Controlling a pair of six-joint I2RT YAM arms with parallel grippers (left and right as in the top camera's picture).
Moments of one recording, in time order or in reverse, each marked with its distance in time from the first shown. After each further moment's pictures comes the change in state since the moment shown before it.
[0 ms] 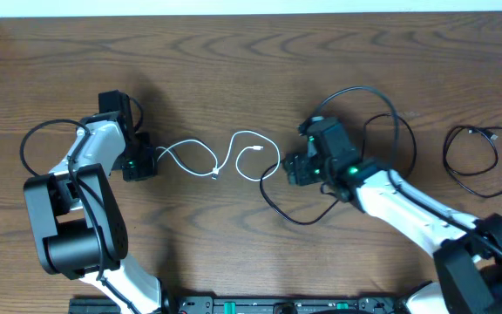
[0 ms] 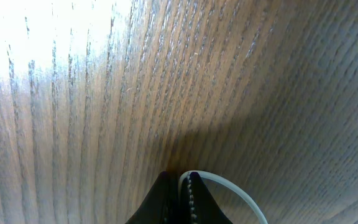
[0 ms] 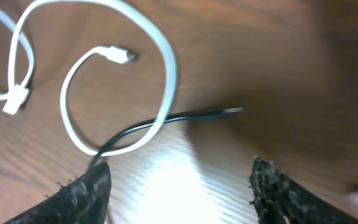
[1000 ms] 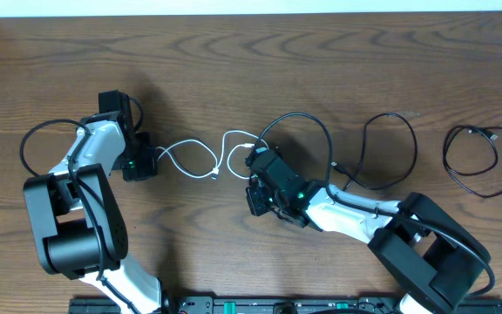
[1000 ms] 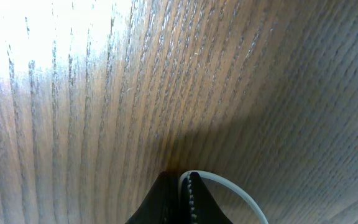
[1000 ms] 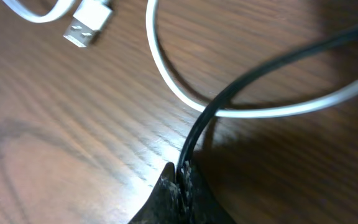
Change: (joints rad) left arm 0.000 0.000 0.000 0.000 0.000 0.000; right arm 0.261 0.203 0.030 0.189 -0.016 0.087
